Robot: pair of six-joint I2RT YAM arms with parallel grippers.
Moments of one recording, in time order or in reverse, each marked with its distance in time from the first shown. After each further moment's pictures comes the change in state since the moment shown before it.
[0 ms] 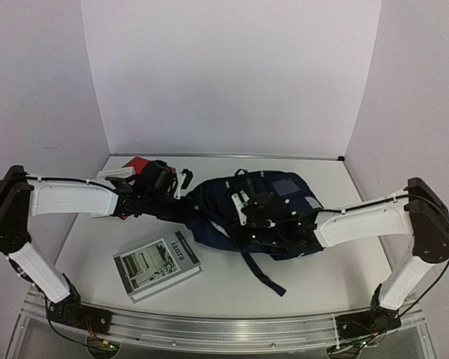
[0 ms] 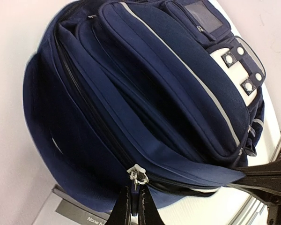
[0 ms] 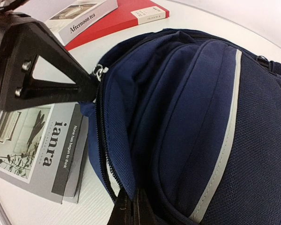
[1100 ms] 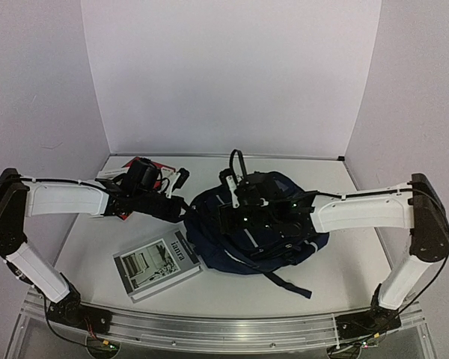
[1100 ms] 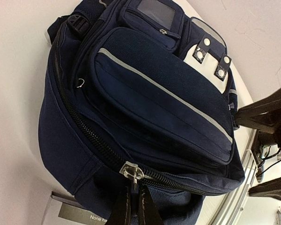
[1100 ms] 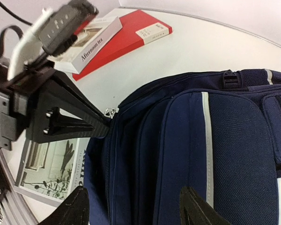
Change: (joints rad) left arm 0.118 -0.042 -0.072 0.088 0.293 0.153; right arm 0.000 -0.023 0.161 -0.150 -0.037 0.123
